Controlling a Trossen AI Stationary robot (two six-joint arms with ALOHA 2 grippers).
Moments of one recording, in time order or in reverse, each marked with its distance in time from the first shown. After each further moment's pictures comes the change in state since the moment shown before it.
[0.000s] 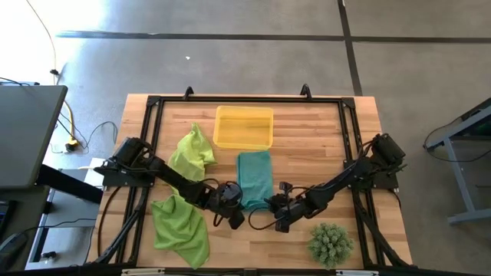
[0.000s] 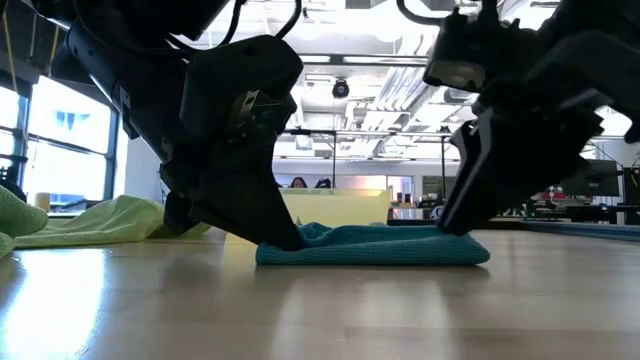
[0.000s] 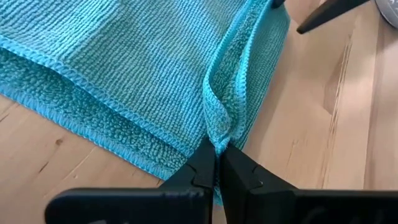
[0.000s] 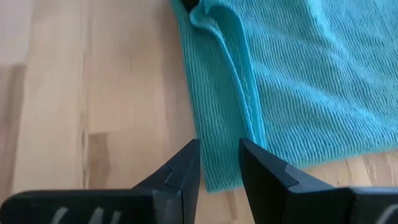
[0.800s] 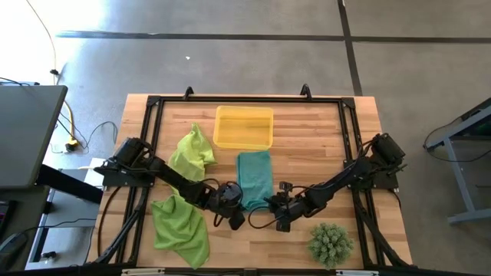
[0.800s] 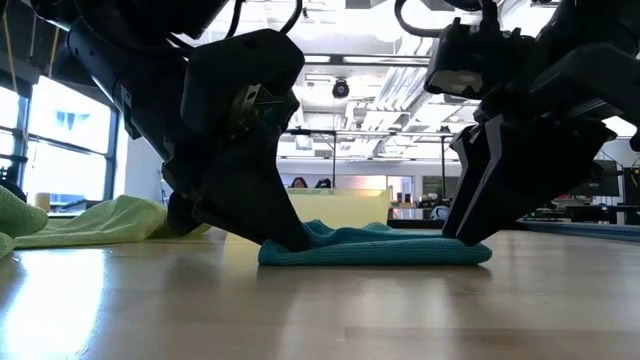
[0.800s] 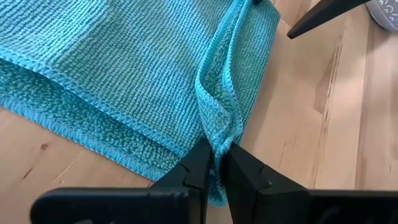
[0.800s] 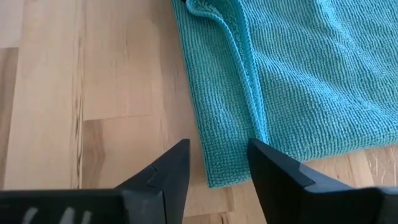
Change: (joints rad) left arm 0.000 0.002 0.000 0.033 0.007 0.011; right arm -0.009 0.000 -0.002 -0.019 -0.036 -0.017
